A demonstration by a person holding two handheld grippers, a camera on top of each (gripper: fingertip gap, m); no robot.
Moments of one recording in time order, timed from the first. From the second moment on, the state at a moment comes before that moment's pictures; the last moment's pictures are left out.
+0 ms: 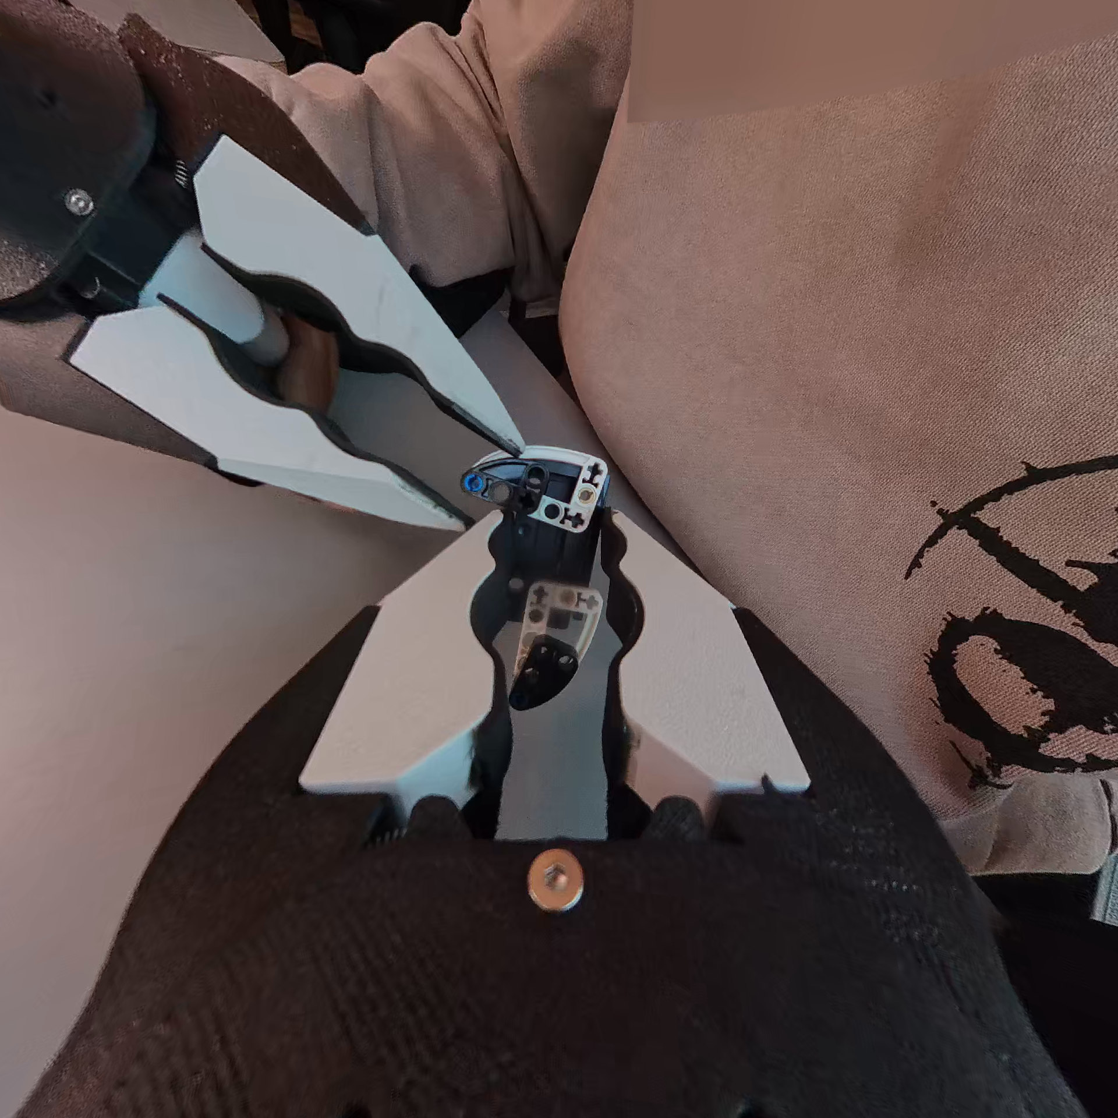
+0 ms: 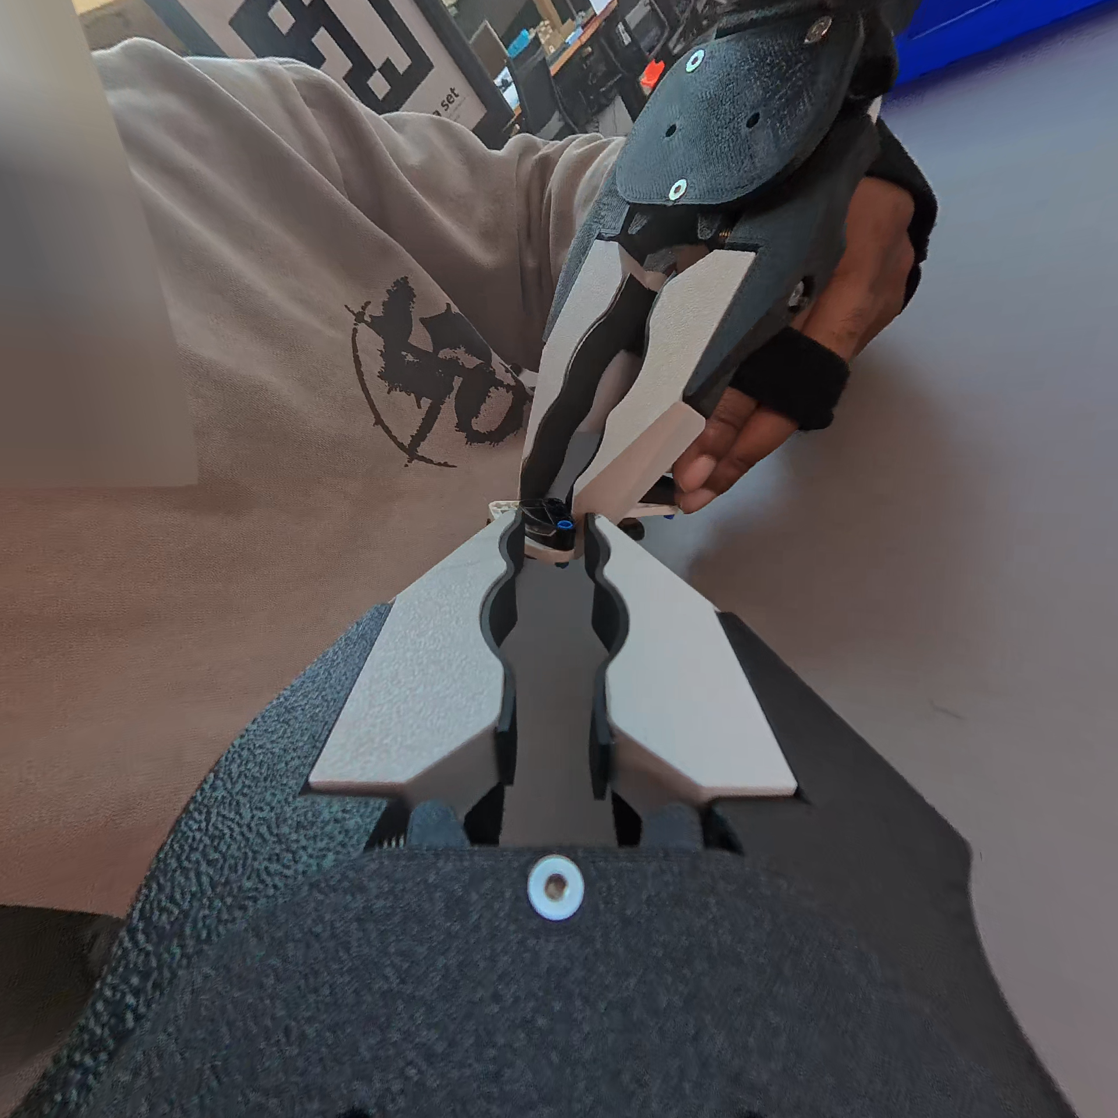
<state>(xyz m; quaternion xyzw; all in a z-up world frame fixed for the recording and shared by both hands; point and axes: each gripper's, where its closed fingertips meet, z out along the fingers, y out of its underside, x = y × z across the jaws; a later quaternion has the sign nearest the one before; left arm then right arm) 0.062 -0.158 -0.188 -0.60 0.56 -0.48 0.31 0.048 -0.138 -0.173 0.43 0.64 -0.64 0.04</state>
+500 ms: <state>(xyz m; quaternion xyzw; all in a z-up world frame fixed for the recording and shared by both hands) 0.038 -0.124 -0.156 -0.60 0.46 -0.52 0.39 0.043 -0.108 -0.140 0.41 0.59 -0.69 -0.04</state>
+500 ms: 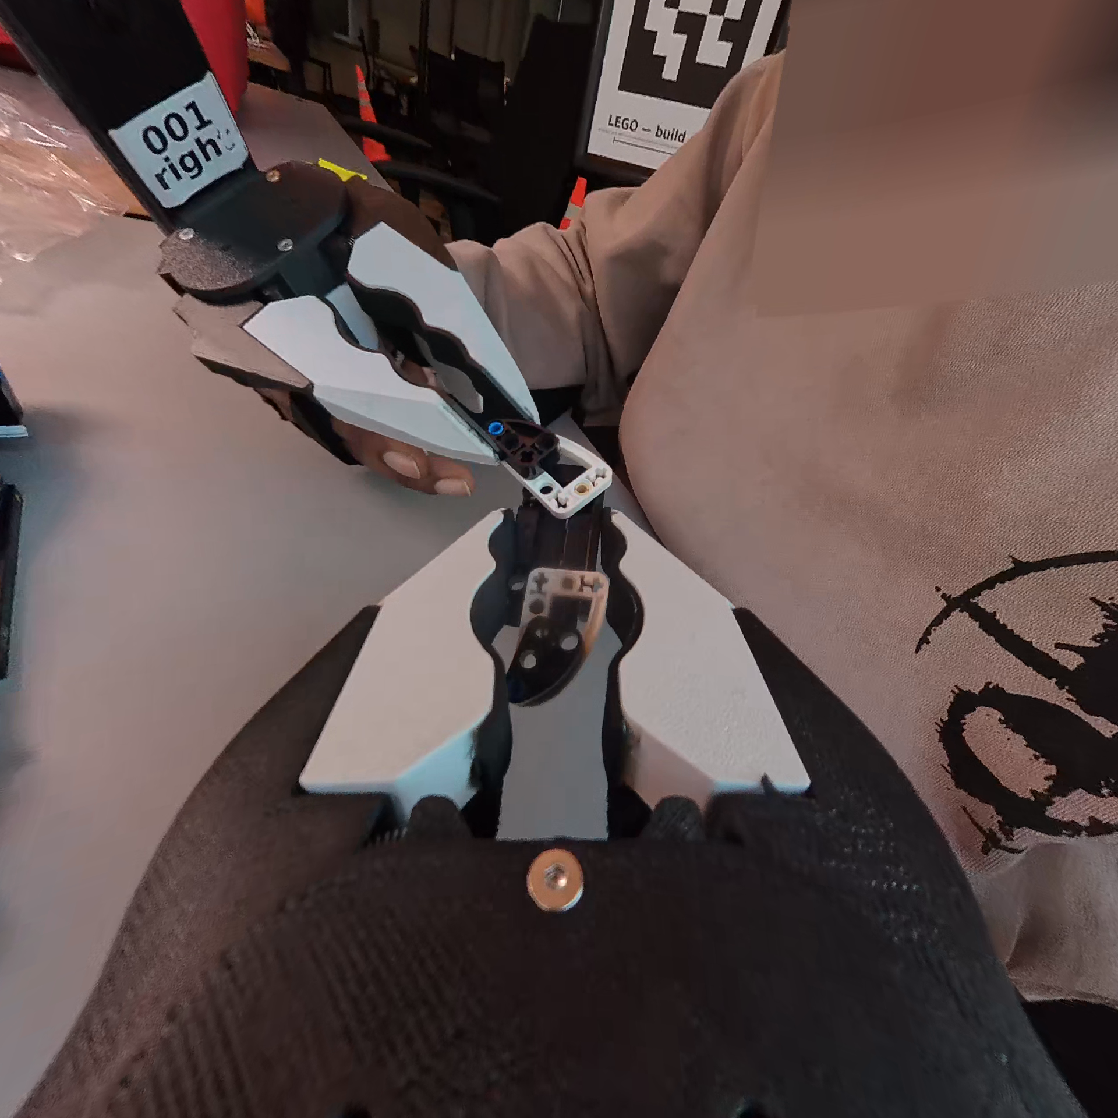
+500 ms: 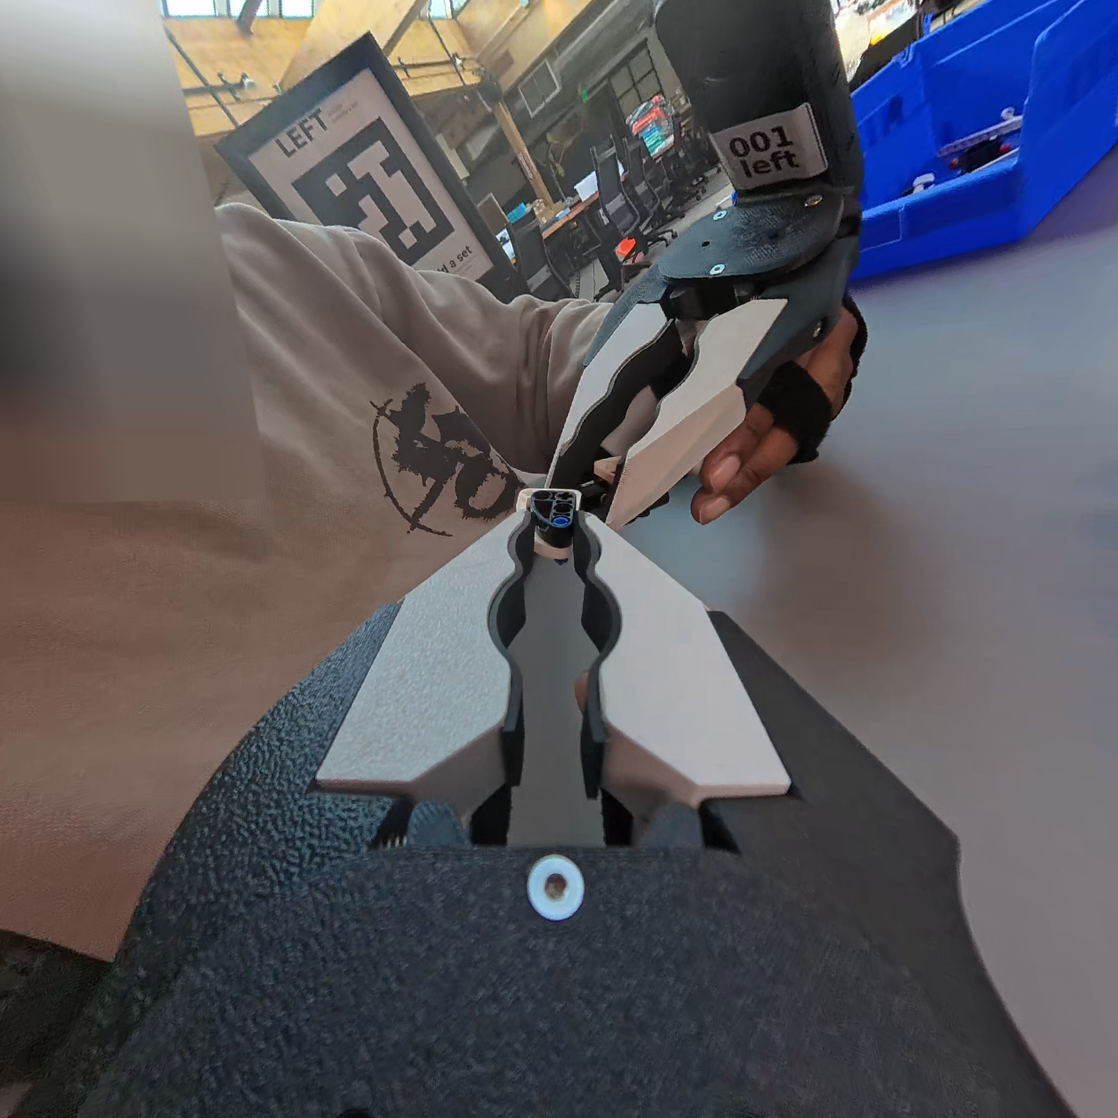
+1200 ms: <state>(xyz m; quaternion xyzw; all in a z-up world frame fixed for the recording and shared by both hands) 0.011 -0.075 -0.160 -0.69 0.41 -0.39 0.46 0.021 -0.078 -0.140 0.43 0.61 -0.62 -0.24</state>
